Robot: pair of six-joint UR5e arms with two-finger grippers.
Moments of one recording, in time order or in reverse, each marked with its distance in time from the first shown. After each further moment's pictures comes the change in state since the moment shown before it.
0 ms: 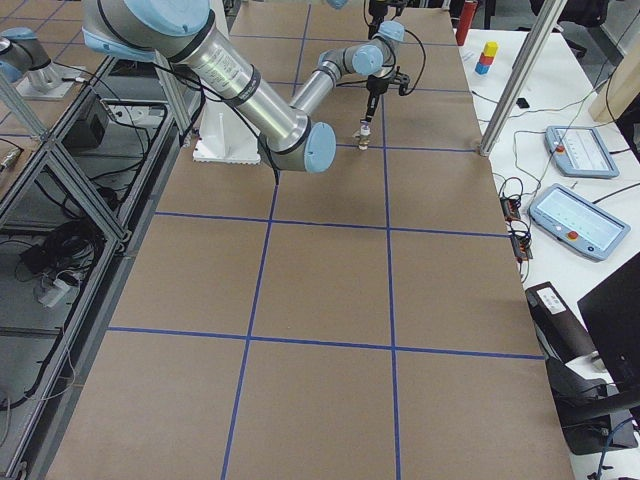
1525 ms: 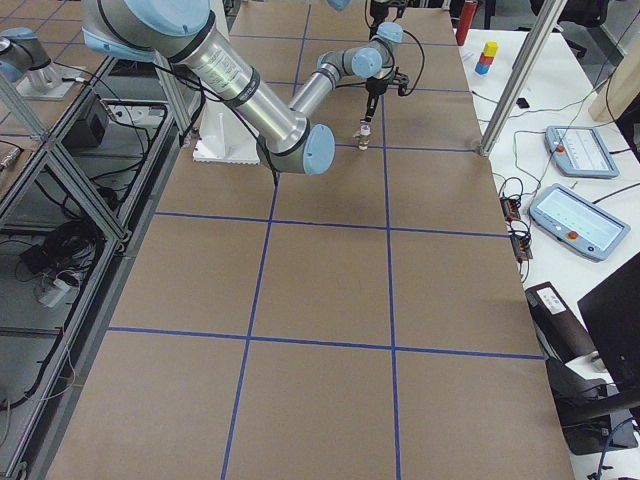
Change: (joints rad) left arm 0.000 -0.006 0.025 -0.002 0.000 0.002; right arm -0.003 -0.013 0.012 0.036 0.001 0.003
